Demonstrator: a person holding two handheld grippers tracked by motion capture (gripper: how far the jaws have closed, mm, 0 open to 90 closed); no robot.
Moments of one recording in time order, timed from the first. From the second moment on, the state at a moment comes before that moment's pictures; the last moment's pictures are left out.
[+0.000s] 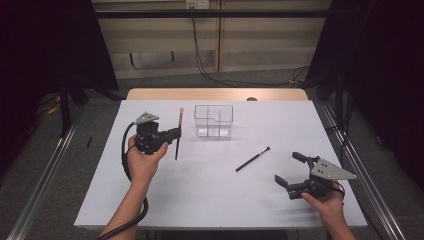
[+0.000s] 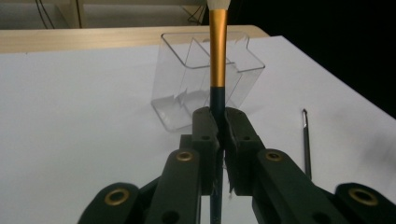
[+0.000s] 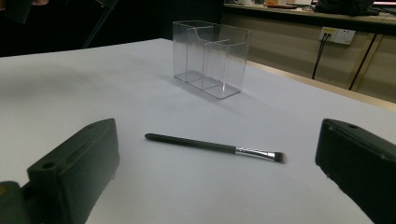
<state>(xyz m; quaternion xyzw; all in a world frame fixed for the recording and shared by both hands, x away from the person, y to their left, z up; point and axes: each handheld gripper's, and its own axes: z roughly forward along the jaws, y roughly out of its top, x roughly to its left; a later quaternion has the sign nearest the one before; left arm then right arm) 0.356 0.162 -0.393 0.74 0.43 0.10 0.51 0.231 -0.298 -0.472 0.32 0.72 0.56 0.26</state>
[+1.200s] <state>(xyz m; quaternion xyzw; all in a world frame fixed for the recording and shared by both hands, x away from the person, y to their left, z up) 0.374 0.141 -0.393 0.68 0.40 0.16 0.60 0.231 -0.300 -0.473 0.32 0.72 0.56 0.26</state>
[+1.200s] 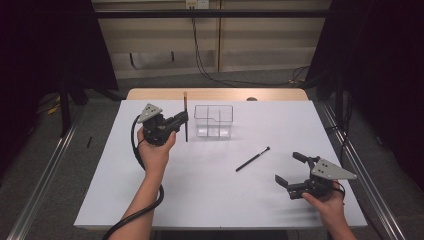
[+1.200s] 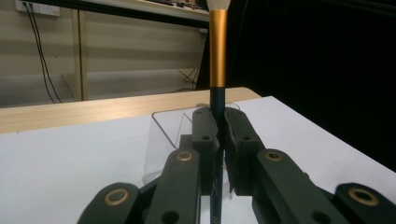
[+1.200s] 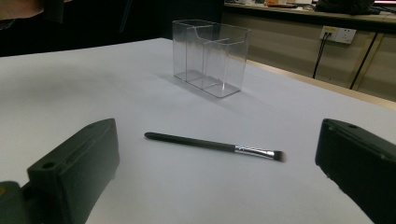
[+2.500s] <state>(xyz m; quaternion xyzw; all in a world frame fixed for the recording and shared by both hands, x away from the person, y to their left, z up) 0.404 0.125 -0.384 0.64 0.37 0.20 0.64 0.232 -0.300 -0.474 0.32 0.72 0.56 0.26</state>
